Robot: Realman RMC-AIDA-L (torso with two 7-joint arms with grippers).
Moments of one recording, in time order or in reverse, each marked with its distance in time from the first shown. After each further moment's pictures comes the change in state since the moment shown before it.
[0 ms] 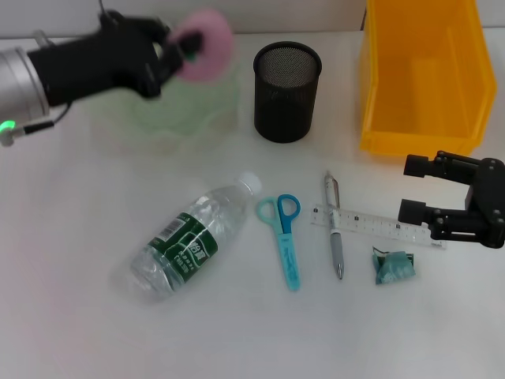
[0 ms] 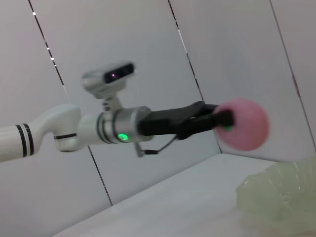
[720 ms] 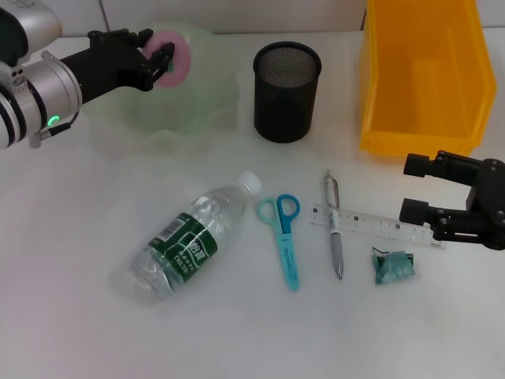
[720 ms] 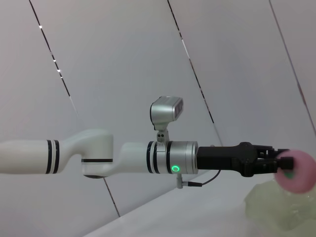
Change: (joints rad) left arm -0.157 -0.008 0.021 -0.334 -0.058 -0.418 0.157; right arm -0.009 0.004 -0.001 0.010 0.026 -0.022 0.007
